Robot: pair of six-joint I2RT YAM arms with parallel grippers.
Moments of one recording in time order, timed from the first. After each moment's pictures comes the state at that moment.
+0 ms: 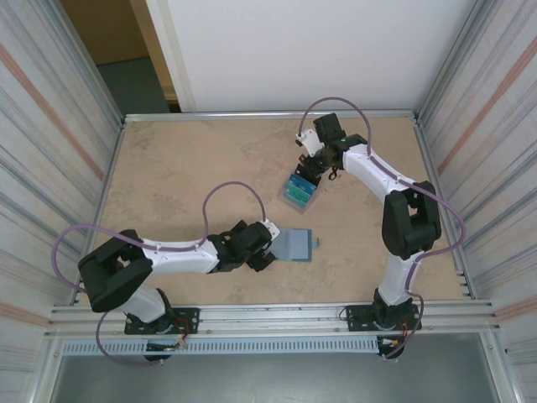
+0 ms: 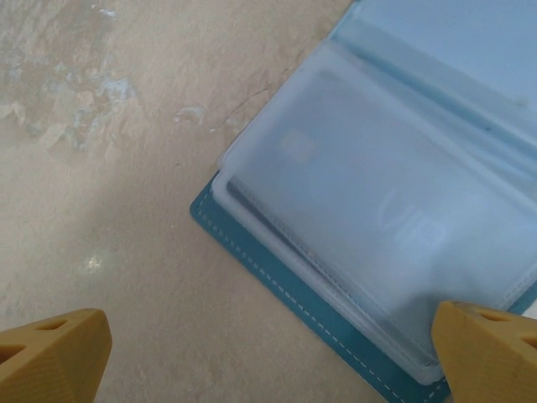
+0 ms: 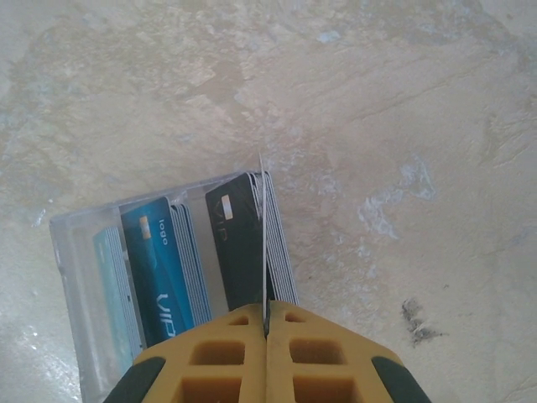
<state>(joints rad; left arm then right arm) -1.04 1.50 0.67 -0.13 -0.36 0.00 0.38 1.86 1.51 -0.65 -0.05 -0.32</state>
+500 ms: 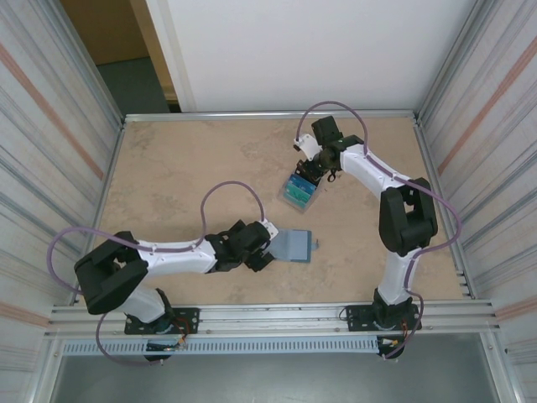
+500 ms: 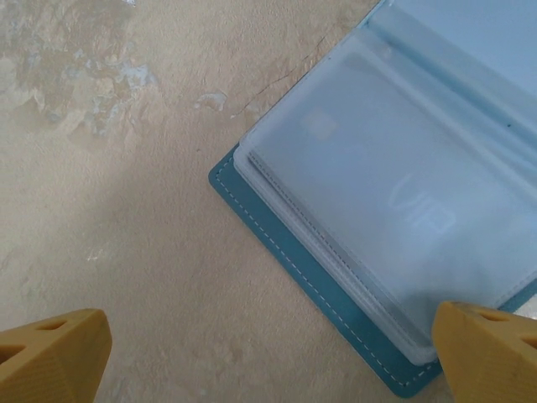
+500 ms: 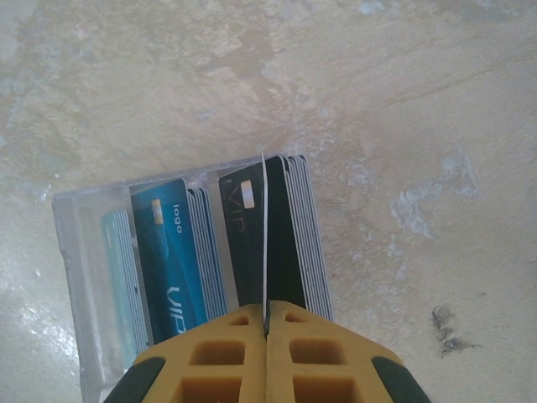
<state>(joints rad) -1.03 1.46 0.67 -0.17 -0.36 0.00 0.38 1.90 1.52 -0.68 -0.08 -0.35</state>
